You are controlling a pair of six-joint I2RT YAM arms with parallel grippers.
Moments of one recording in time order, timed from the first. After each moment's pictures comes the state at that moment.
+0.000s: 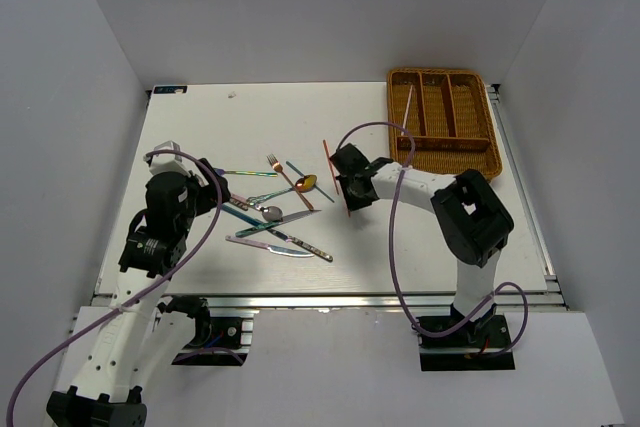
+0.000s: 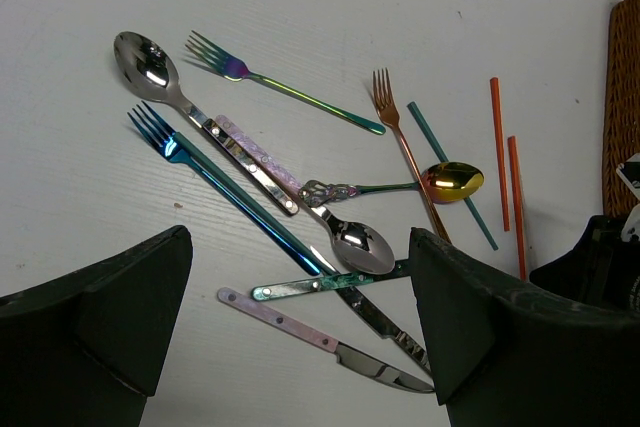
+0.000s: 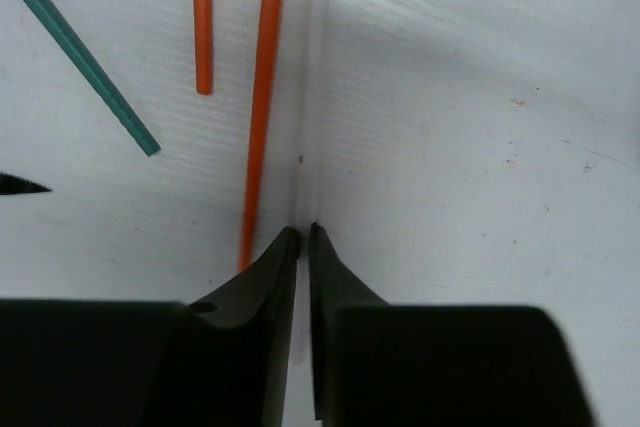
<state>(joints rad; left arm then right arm) -0.21 0.70 0.77 -0.50 -0.22 -0.47 0.73 1.89 1.23 -0.49 0.21 0.31</state>
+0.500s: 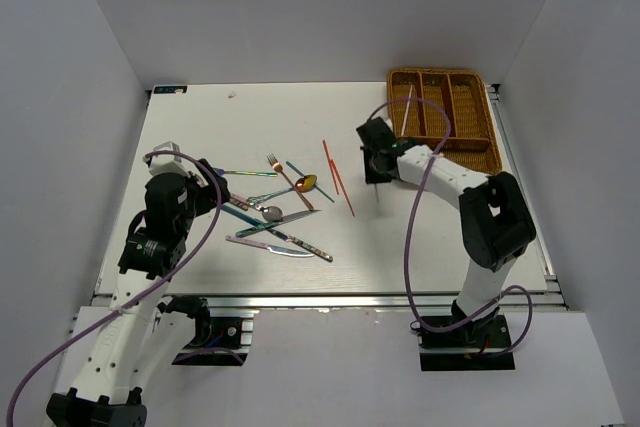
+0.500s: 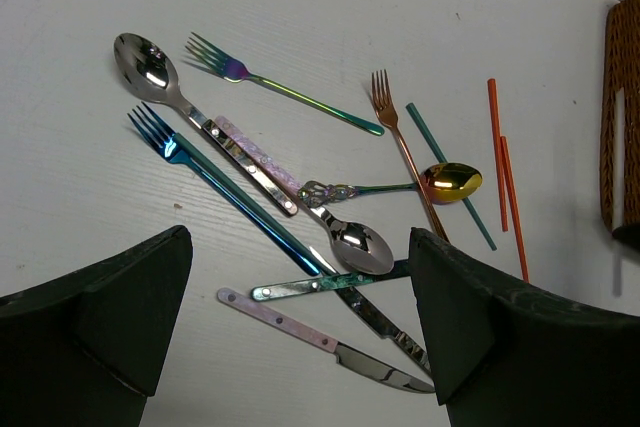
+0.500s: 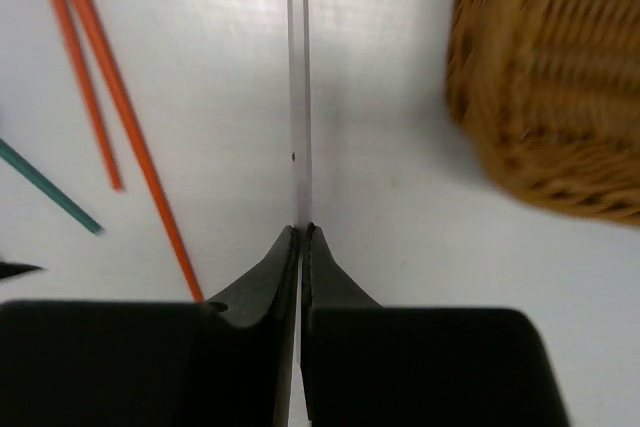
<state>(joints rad) -0.21 0.69 0.76 -0.50 -0.22 -0.47 0.59 1.81 1.26 -0.54 0.25 0.37</state>
